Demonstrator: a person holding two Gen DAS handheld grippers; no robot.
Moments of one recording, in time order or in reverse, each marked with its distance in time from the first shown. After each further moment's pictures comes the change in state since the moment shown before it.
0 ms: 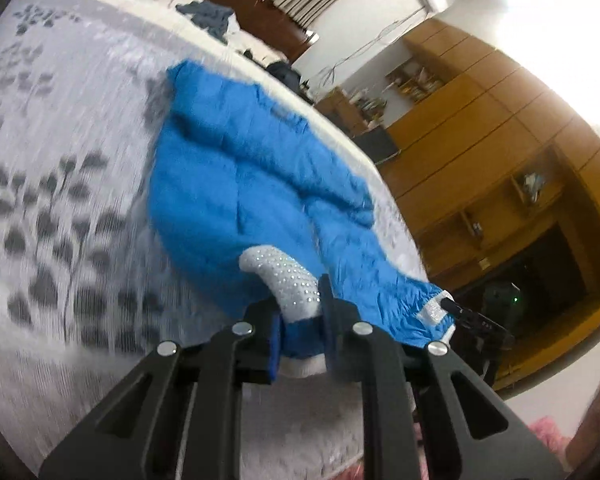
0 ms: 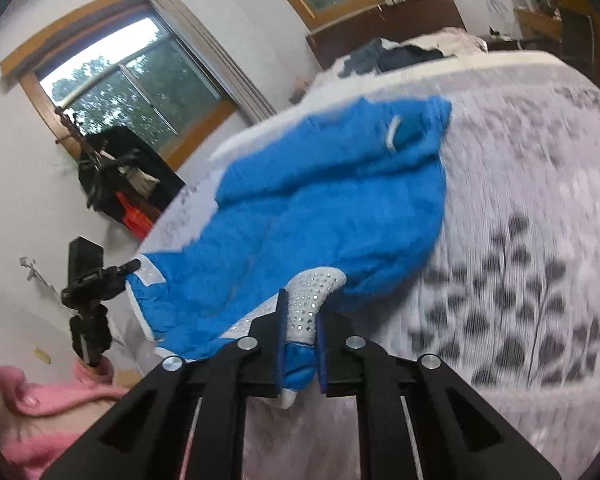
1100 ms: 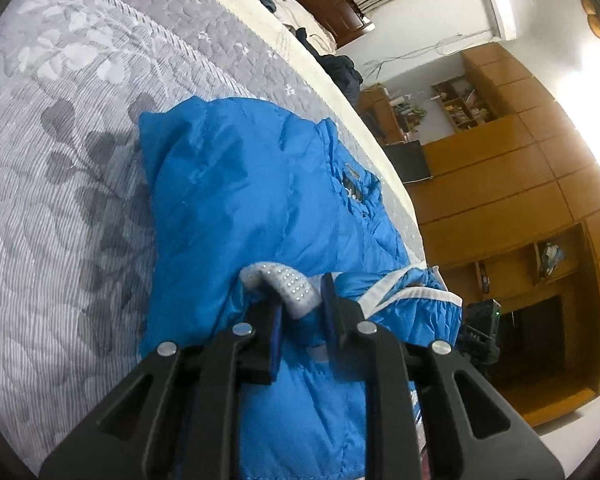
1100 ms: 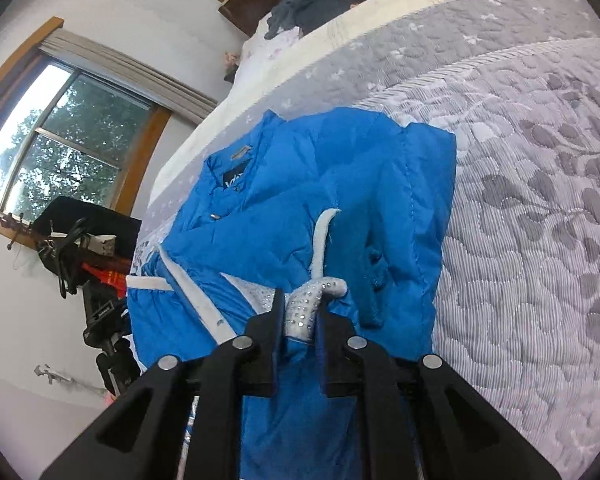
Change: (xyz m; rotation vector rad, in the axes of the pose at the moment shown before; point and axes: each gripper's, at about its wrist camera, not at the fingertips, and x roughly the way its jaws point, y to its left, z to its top) left arm 0.171 0.119 0.198 -0.231 0.123 -0.008; right arm 0.174 -0.131 0.188 0.328 0.192 -0.029
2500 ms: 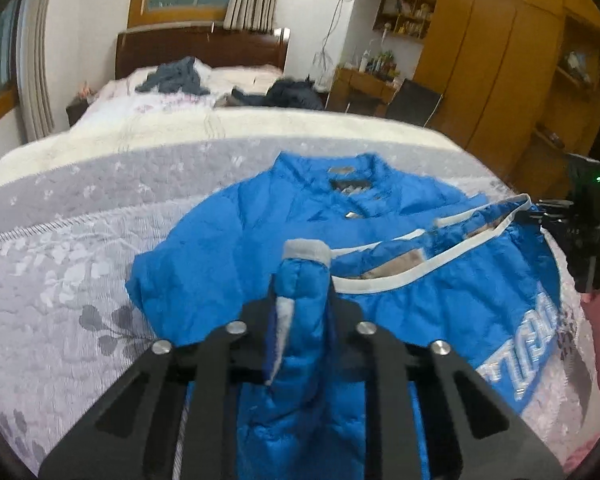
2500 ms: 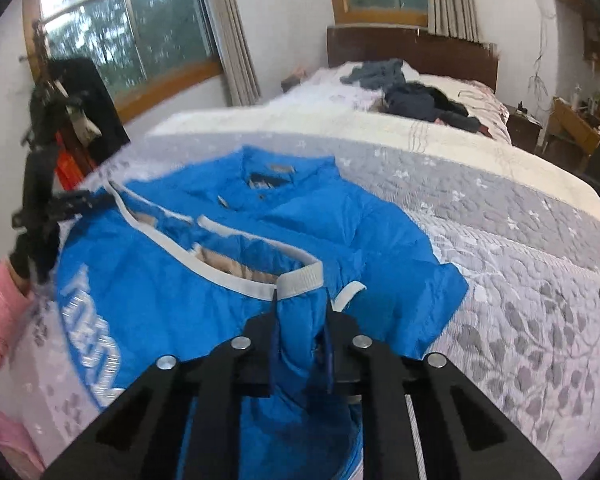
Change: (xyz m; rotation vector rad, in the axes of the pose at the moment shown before) left arm -0.009 -0.090 -0.032 0.718 -0.141 0.342; right arm -0.017 0.074 -0.030 -0.633 -0.175 -0.240
